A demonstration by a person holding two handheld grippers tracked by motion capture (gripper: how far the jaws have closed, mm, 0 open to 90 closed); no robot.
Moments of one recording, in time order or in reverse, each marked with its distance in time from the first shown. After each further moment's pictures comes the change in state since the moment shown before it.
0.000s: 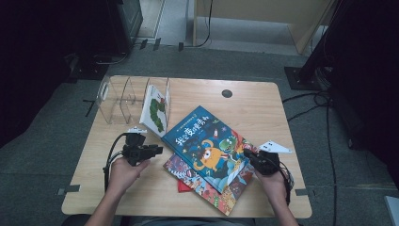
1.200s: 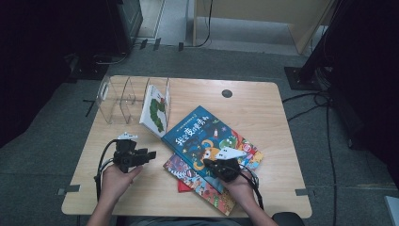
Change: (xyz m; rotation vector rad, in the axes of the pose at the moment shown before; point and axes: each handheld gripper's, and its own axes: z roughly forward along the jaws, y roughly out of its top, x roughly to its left) left arm 0.006 -0.021 -0.019 -0.027 0.060 -0.035; right arm 0.098 0.006 0.056 0.077 0.248 -0.181
